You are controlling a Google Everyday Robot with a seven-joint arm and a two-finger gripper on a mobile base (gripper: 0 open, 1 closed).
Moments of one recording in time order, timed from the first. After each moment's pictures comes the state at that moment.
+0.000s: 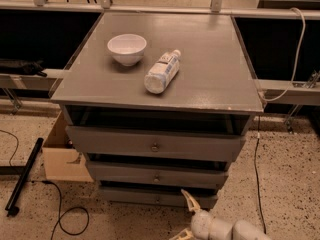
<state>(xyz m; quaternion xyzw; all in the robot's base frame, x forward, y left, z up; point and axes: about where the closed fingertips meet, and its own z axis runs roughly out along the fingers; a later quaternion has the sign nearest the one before) 0.435 -0.064 0.356 -0.55 0.57 0.18 0.58</state>
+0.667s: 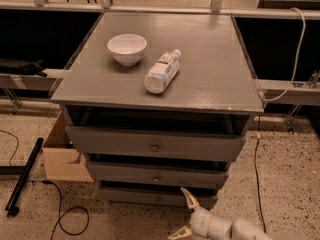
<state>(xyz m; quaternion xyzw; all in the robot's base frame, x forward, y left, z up) 0.443 -0.061 0.360 -0.55 0.57 0.18 0.58</state>
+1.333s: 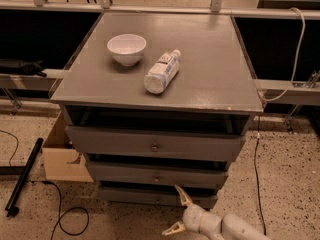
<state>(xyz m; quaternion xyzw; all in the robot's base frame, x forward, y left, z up) 0.466 -0.041 0.330 -0.55 0.58 0.18 0.57</state>
